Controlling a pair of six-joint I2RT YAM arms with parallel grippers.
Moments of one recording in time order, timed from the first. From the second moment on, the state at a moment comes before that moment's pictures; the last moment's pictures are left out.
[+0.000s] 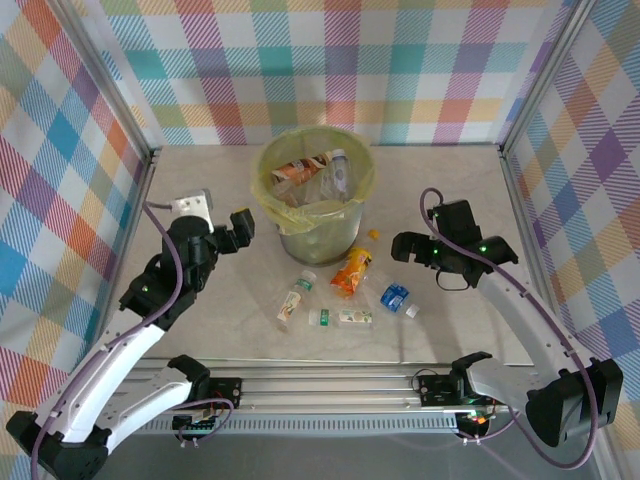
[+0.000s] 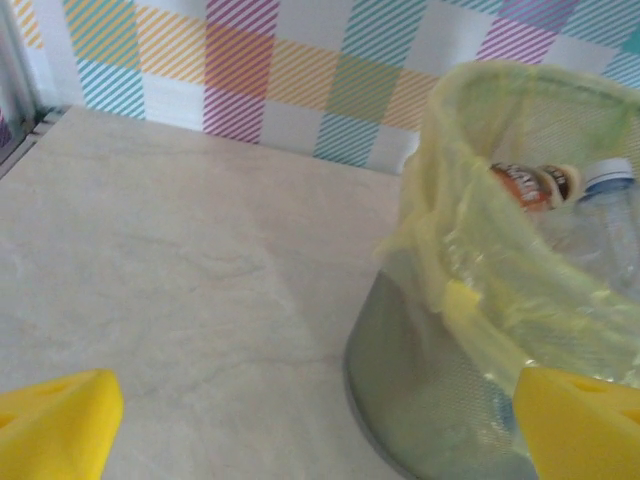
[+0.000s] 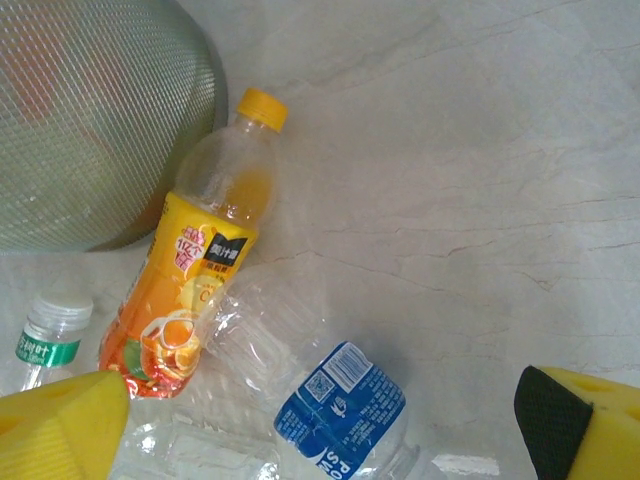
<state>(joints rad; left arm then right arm) -0.52 0.78 0.86 -0.46 -0.45 -0.43 0.34 1.09 0.96 -0.84 -0.07 0.44</state>
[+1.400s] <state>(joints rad) -0.52 0.63 0.40 -0.30 -0.43 -0.73 0.50 1.44 0.91 -0.83 -0.07 0.33</state>
